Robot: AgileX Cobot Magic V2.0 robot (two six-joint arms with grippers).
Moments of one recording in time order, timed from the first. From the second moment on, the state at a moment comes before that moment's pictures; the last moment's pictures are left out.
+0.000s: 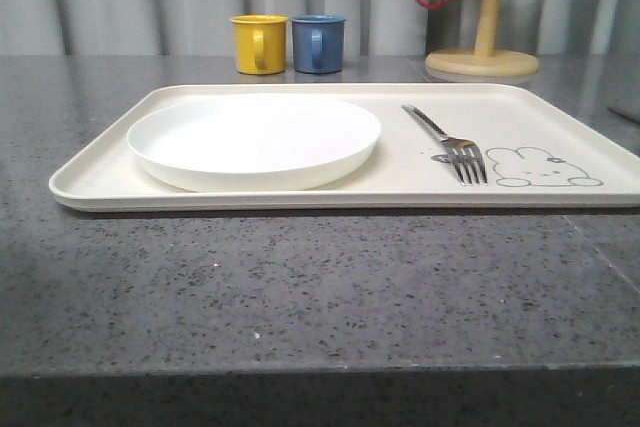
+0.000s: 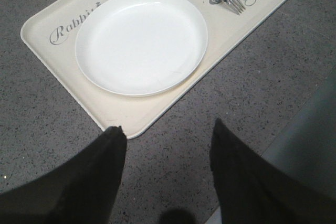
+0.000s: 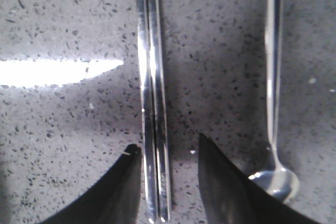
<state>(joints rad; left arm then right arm) -0.81 0.75 -0.92 0.14 0.91 -0.03 -0.07 1.71 -1.38 -0.02 1.19 -0.03</state>
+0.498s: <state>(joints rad) -0.81 0.75 -0.92 0.14 0.90 -0.03 -0.08 1.71 -1.36 0.05 1.09 -0.06</state>
